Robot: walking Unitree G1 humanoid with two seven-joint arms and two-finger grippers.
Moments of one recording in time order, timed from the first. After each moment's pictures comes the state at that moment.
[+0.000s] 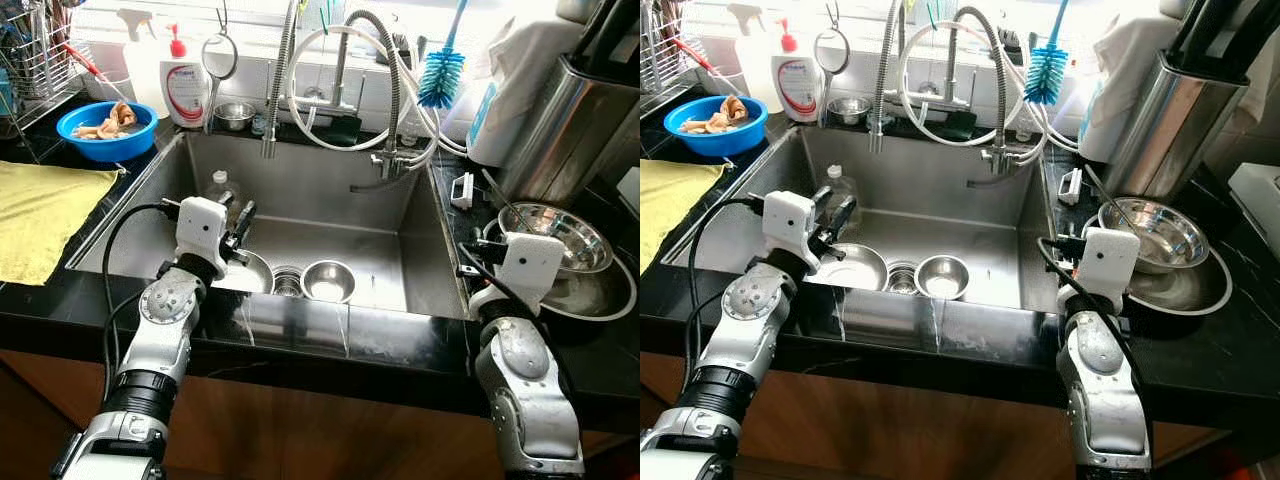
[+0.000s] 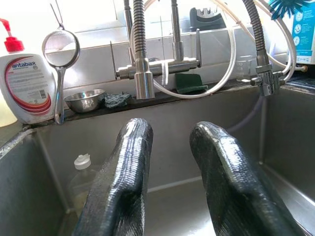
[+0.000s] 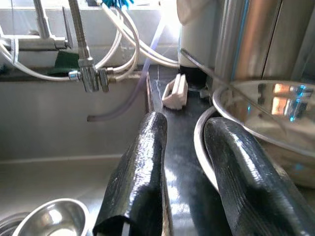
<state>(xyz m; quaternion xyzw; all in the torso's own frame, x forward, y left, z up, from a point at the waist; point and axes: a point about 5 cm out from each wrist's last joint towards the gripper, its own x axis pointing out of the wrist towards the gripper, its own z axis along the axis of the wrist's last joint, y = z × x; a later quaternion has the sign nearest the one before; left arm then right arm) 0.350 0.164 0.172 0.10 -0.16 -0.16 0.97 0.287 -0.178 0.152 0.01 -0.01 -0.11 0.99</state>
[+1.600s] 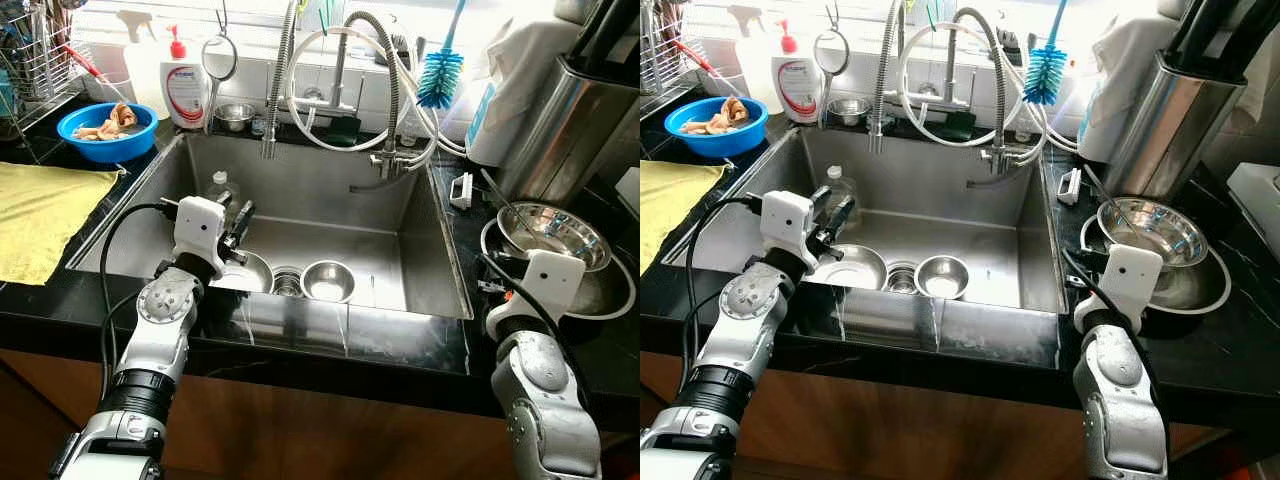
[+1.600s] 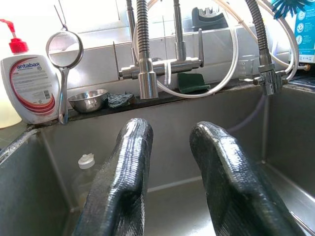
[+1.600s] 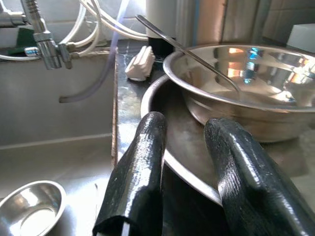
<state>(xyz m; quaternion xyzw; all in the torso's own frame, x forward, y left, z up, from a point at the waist) 0.350 0.167 0.172 0.10 -0.16 -0.15 0.97 0.272 -0.202 0.140 0.02 0.04 -0.15 0.99</state>
